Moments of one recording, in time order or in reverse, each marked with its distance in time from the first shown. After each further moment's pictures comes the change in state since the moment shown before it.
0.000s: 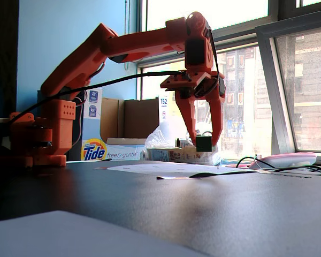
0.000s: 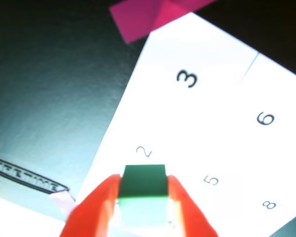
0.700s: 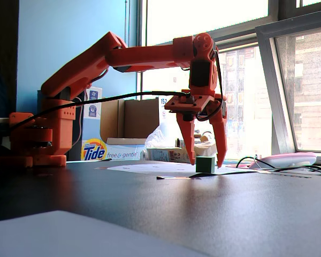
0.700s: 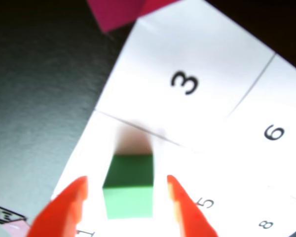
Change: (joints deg) arm -1.3 -7.1 -2.5 0.8 -1.9
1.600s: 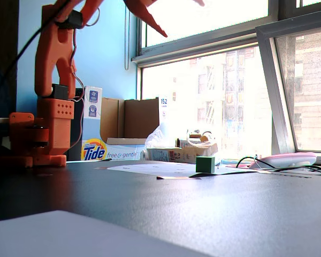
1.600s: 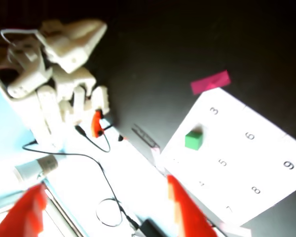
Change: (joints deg) arm 17.1 58.0 18.1 4.4 -13.4
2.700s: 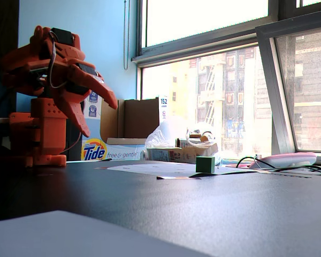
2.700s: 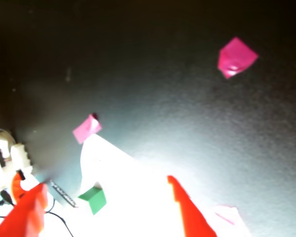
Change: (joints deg) arm 12.0 73.2 112.9 -36.7 2.9
